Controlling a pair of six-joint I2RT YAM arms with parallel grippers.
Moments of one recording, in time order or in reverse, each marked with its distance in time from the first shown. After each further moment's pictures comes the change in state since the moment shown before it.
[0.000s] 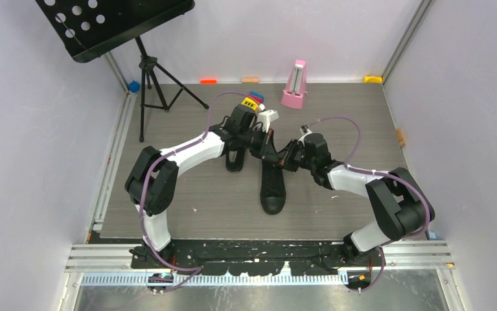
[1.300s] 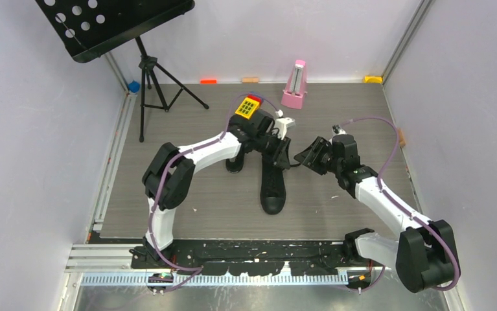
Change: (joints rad) left arm -0.076 0.136 0.129 -0.065 -0.070 0.099; right arm -0.177 -0.394 -0.034 -0.453 0.111 -0.171
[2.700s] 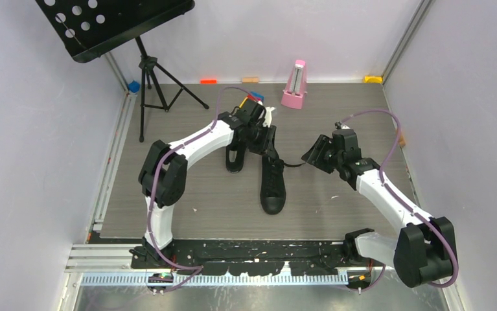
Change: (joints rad) left arm 0.071 -0.011 0.129 -0.313 -0.212 -0.139; right arm -0.035 0.030 0.107 -0.216 0.117 -0.124
